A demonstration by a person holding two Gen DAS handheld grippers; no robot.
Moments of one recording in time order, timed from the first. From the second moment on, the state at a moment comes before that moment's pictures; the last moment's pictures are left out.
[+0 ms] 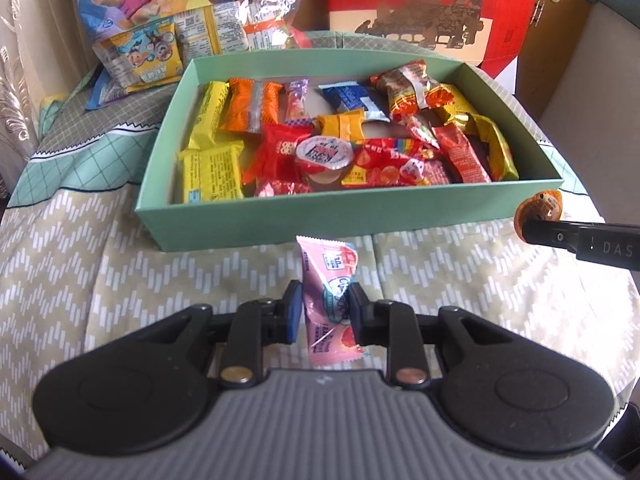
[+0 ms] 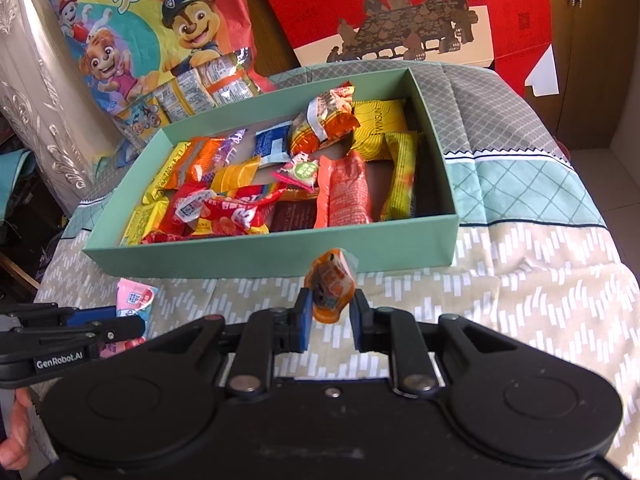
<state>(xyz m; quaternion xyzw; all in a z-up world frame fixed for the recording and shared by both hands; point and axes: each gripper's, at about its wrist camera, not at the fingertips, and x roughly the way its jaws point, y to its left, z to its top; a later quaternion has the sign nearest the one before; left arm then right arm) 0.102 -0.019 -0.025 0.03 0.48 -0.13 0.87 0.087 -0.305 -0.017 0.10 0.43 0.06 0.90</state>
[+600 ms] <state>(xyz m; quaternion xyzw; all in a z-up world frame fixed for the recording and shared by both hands) 0.196 -0.076 -0.002 0.03 0.45 -0.16 0.88 0.155 -0.334 0.006 0.13 0.41 0.05 0.90</state>
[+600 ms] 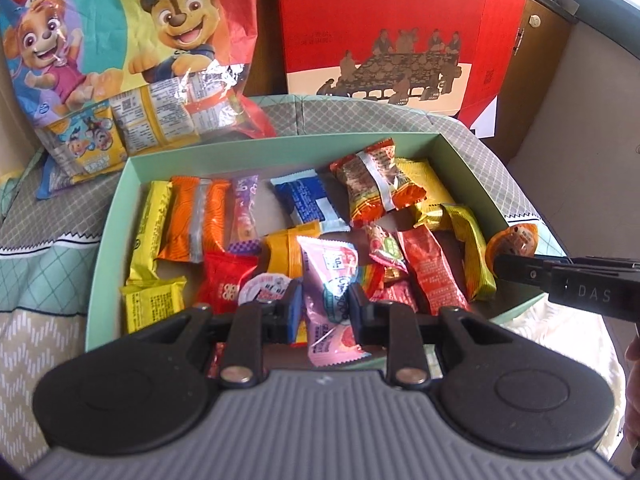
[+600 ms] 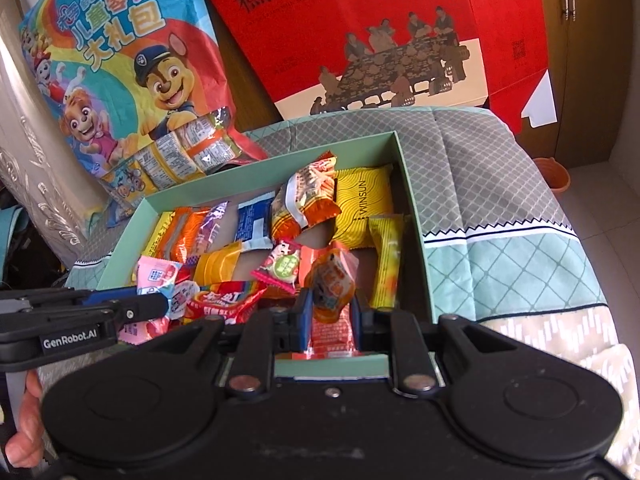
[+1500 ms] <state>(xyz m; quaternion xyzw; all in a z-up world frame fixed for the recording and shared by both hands) 0.262 -0.106 -0.033 0.03 0.48 -0.14 0.87 0.217 -0.336 -0.017 0.12 0.42 0.04 0.90</state>
